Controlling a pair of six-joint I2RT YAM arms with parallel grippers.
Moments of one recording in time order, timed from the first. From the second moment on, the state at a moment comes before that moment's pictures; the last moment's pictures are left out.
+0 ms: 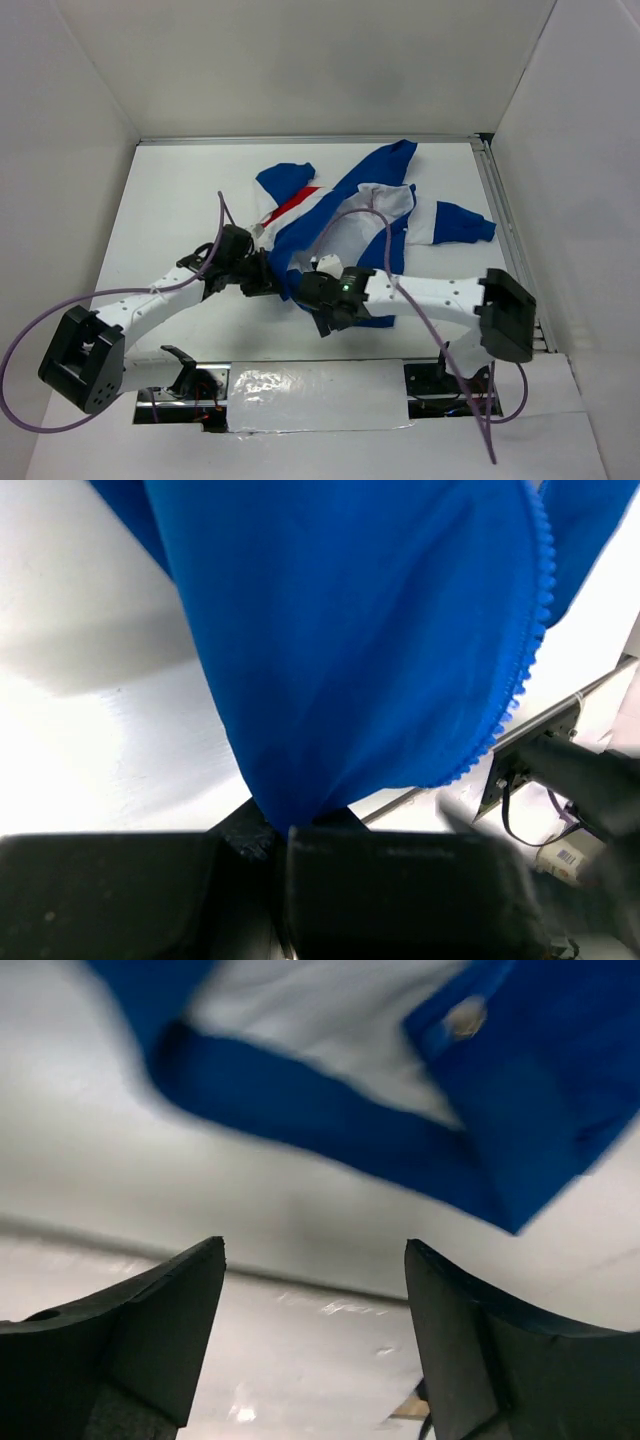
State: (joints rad) left arm -0.49 1.22 0.67 -0.33 0.34 -0.76; right arm 1.17 1.55 1.10 -0.96 0.37 0.82
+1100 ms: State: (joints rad) left arm -0.61 1.25 0.63 -0.30 0.30 -0.80; right arm 0.68 1.54 0.89 -0.55 0.20 1.16
